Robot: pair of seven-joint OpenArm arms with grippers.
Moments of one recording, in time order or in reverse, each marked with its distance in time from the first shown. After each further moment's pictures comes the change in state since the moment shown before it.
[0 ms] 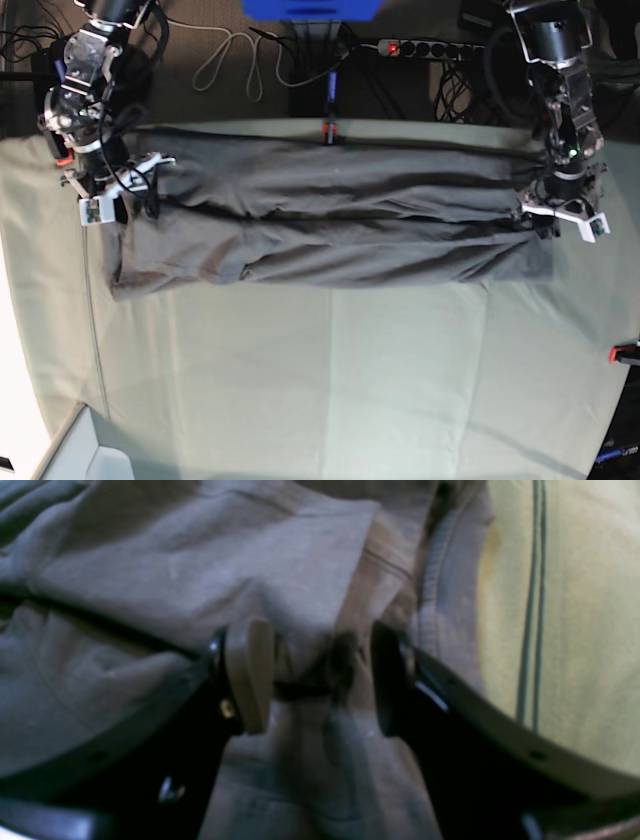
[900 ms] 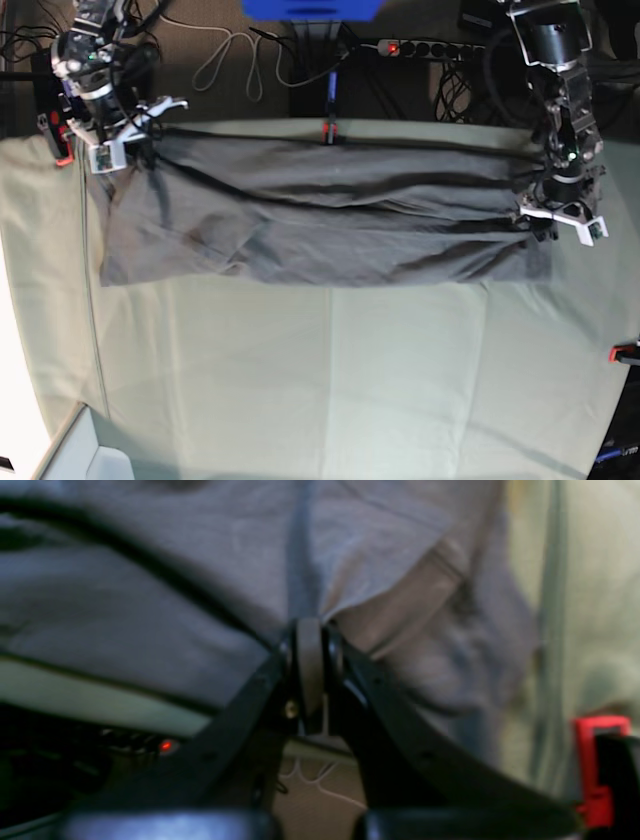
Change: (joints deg) left arm -0.3 0.0 0.1 0.0 0.0 0.0 0.4; right arm -13.3 -3.5 -1.4 11.0 0.2 0.0 0.4
